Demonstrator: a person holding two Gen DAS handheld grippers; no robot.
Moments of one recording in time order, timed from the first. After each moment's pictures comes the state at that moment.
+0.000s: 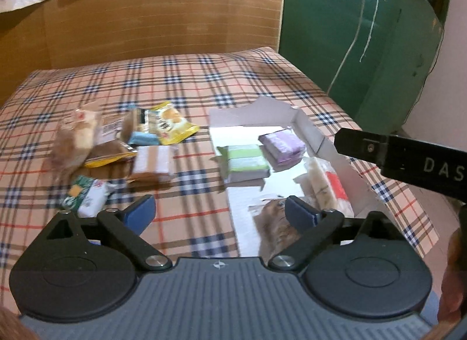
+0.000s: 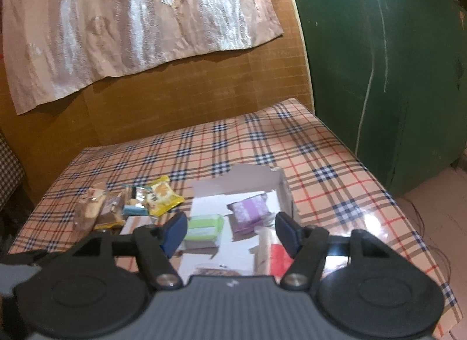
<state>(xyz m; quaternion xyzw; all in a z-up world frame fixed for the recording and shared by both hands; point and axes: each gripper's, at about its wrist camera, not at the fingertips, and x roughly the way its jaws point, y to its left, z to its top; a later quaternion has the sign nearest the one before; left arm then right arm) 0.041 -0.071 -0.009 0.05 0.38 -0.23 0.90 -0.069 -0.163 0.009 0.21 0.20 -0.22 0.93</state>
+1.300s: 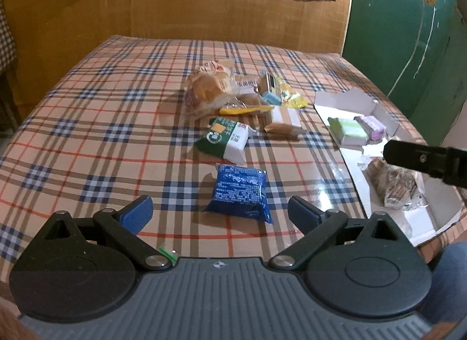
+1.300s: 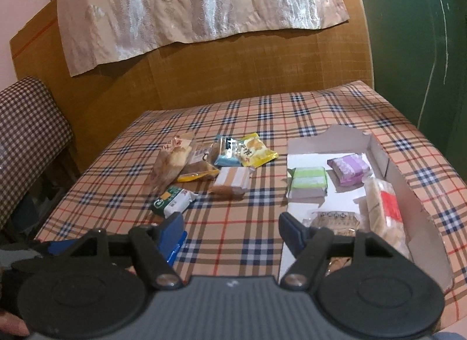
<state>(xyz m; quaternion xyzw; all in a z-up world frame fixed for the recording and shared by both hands) 0.031 0.072 -0.048 0.01 0.38 -0.14 0.91 -0.042 -0.055 -0.003 0.19 0.22 -0.13 0.95</state>
